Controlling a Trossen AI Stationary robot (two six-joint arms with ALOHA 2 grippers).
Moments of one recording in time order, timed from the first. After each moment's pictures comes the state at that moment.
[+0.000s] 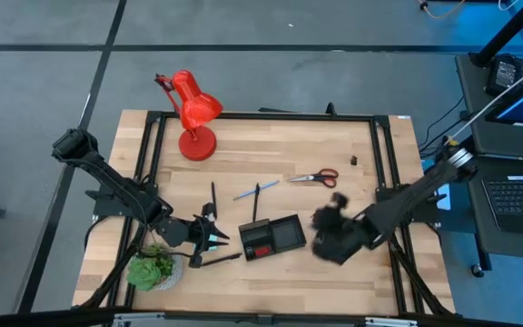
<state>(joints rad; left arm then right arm) -0.62 1.25 0.60 0.15 -0.45 -0.26 0.60 1.47 1.15 -0.87 0.61 0.85</state>
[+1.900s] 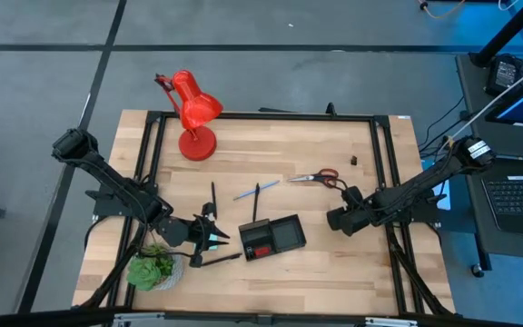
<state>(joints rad) -0.62 1.25 0.60 0.15 -0.45 -0.26 0.47 1.21 0.48 -0.64 0.30 1.66</state>
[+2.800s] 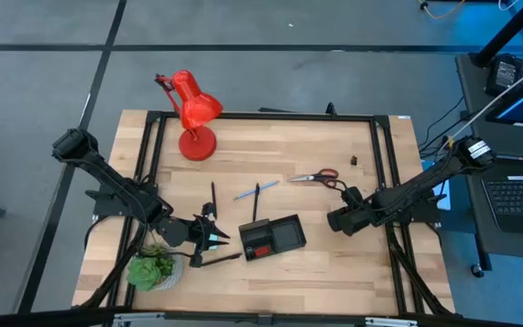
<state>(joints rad) -0.62 1.25 0.60 0.15 -0.45 -0.26 0.47 1.21 0.48 -0.65 0.29 1.63</state>
